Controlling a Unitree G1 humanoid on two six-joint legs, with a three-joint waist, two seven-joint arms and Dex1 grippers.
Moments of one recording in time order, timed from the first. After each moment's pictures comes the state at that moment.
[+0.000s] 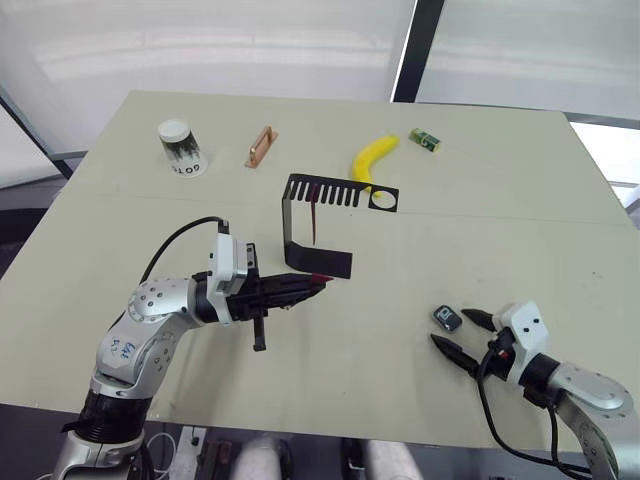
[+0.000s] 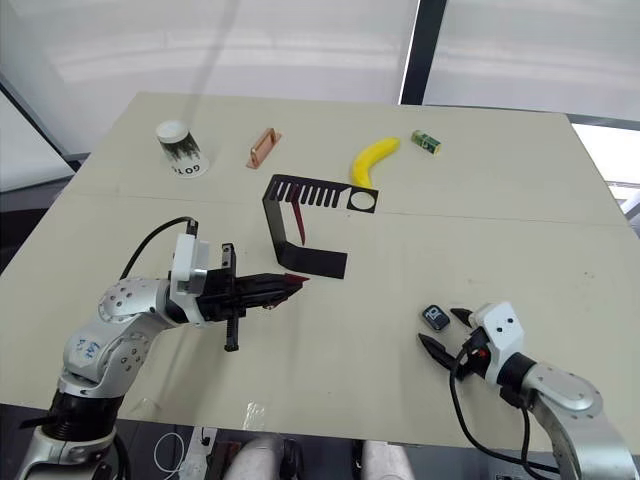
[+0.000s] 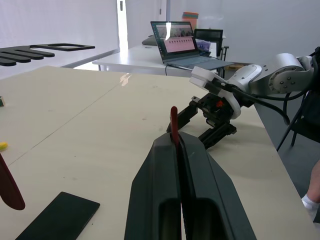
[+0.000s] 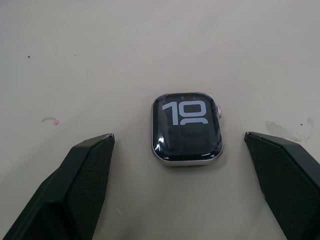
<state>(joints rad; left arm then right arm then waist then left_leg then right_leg) -0.30 0.54 -0.01 -0.33 -0.60 0.35 -1.00 0.20 -0.65 -0.20 -0.31 0.39 0.34 0.72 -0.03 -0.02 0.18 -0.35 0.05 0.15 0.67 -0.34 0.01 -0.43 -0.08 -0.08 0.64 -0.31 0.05</state>
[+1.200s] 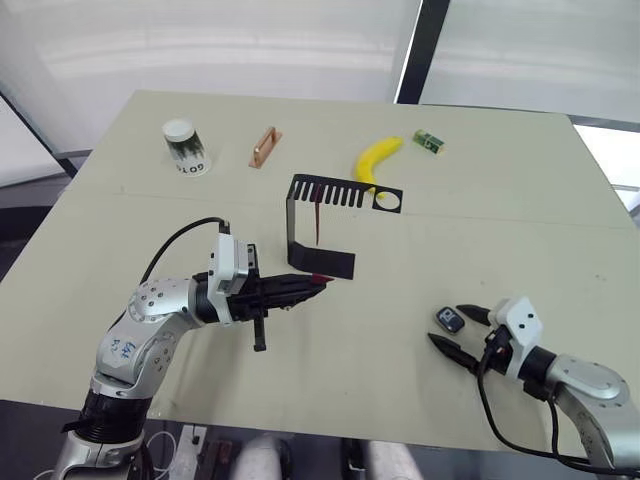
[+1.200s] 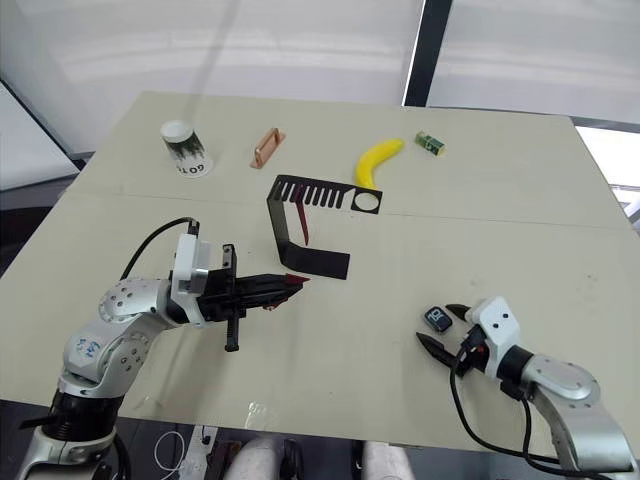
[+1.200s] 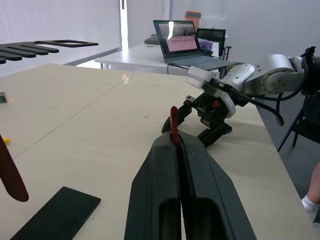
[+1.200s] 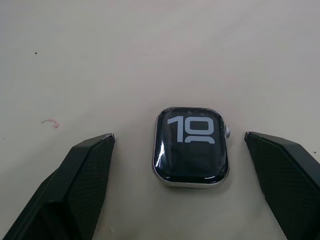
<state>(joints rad) -0.30 0.54 -0.01 -0.34 -0.60 0.36 -1.00 0.18 -0.67 -0.18 -0.25 0.37 0.29 0.76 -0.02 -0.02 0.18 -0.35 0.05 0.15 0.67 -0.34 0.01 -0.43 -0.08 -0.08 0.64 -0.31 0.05</state>
